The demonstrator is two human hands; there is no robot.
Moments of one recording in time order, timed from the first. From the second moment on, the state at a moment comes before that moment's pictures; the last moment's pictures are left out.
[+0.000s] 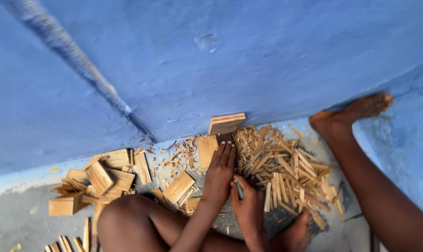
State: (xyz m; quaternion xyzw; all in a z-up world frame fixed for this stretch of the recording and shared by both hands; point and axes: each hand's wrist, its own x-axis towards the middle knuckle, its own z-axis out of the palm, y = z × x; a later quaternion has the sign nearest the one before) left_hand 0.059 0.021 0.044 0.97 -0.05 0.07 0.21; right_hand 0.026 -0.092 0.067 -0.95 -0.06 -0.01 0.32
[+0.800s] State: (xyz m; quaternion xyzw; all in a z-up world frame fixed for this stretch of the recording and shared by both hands) left_hand -0.004 0.012 0.048 0.95 -0.10 0.12 0.27; right_hand -0.024 -0.107 0.079 -0.93 -0.13 -0.08 0.35
